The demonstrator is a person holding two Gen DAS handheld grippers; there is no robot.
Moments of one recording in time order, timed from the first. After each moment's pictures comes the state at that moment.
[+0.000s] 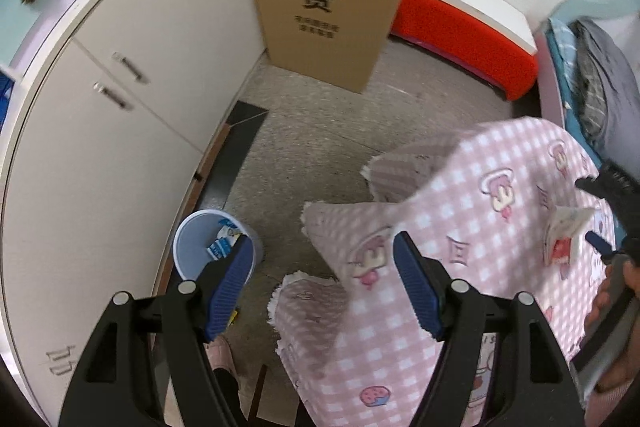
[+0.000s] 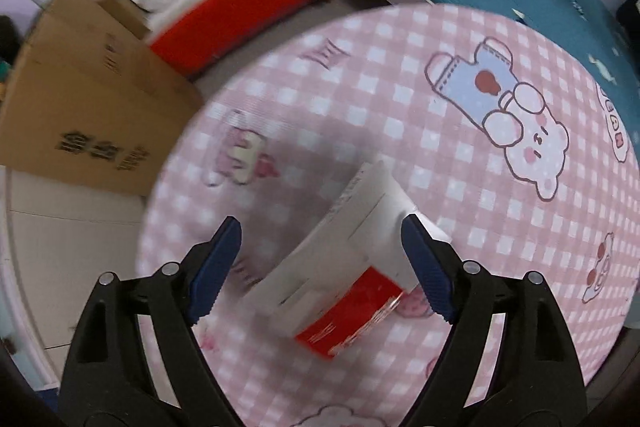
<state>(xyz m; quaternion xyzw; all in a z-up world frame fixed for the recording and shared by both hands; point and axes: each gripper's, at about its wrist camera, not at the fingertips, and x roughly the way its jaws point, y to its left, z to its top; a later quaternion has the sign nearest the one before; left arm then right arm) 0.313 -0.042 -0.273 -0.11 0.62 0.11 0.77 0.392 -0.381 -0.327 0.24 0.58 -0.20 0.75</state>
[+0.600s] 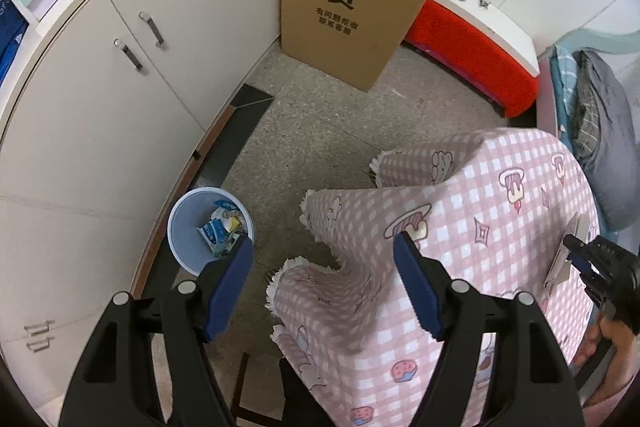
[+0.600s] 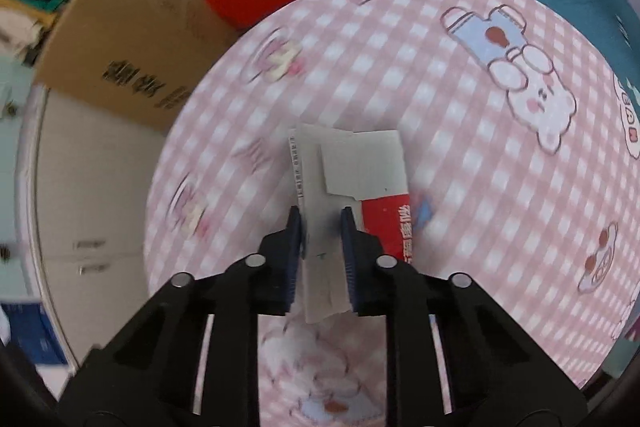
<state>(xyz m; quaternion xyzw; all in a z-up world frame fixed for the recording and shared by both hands) 0.267 0.003 -0.275 -0.17 0.61 0.11 0.77 0.319 -0.359 -0.308 0.23 0.60 -0.05 0.77</state>
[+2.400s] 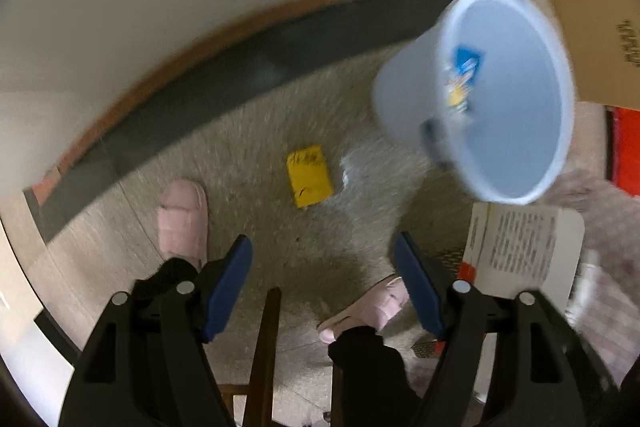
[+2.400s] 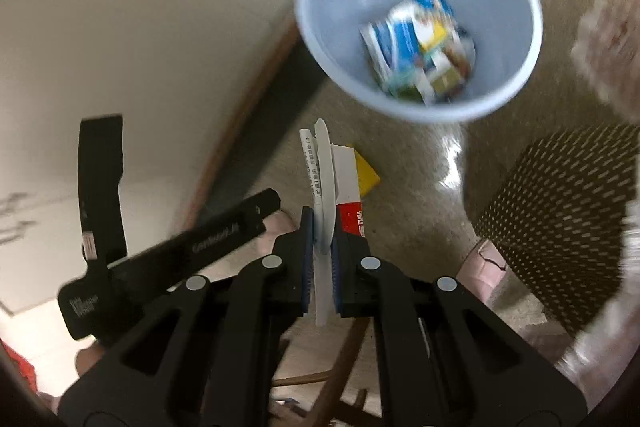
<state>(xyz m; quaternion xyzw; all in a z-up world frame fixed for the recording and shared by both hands) -0.081 0.274 -0.760 -0.44 0.66 0.28 0.54 0.036 0.137 -0.708 -0.11 0.75 0.31 0.58</state>
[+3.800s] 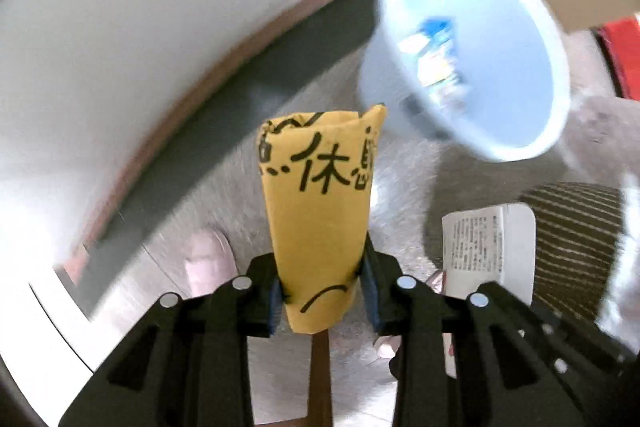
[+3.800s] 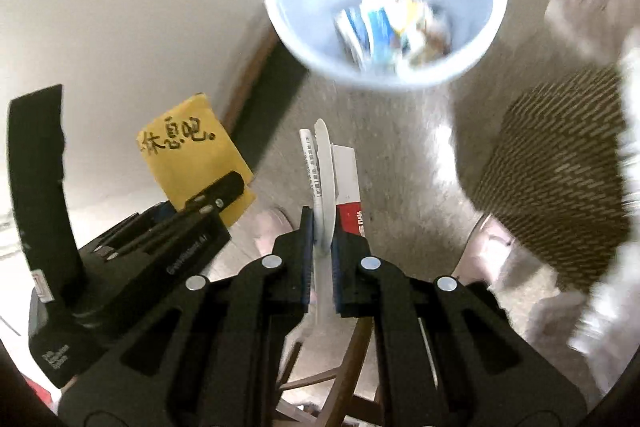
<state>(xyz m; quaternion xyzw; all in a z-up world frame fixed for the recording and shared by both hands) -0.051 0.239 -0.697 -0.29 0.68 0.23 0.63 0.049 0.109 -0.638 -0.06 0.73 0.29 0.61</state>
